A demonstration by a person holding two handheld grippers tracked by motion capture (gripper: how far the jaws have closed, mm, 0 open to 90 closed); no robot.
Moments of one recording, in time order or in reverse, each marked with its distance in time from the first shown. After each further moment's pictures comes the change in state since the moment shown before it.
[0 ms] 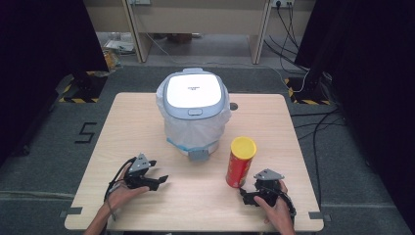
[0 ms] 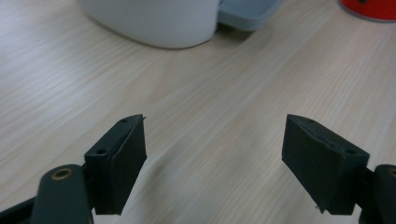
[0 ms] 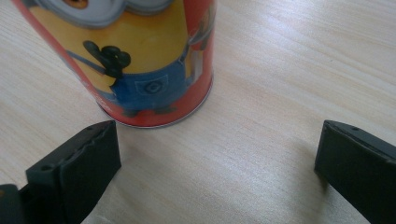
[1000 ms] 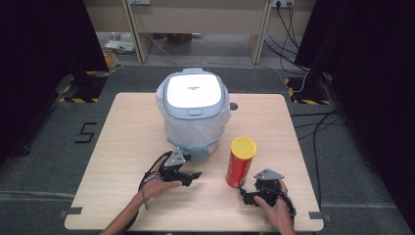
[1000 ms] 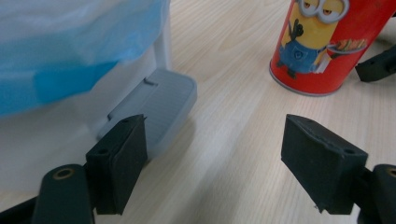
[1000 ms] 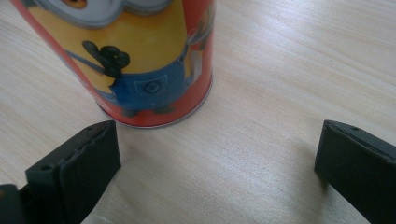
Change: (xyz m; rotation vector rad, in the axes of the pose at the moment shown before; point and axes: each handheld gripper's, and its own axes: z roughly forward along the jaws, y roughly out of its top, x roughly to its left) left arm -0.045 0.054 0.064 -0.085 -0.138 0.100; right arm 0.000 0.000 0.000 0.000 0.000 -0.001
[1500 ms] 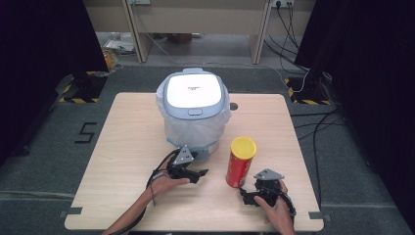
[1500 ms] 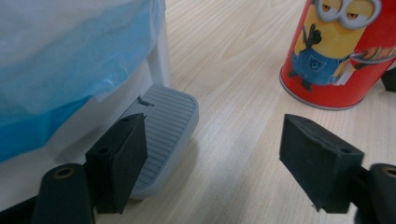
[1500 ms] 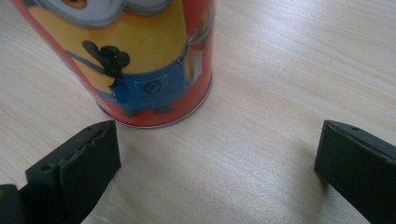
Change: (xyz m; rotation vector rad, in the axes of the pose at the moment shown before) left arm -0.003 0.006 0.023 -0.001 0.028 0.039; right arm 0.000 0.000 0.000 0.000 0.000 0.000
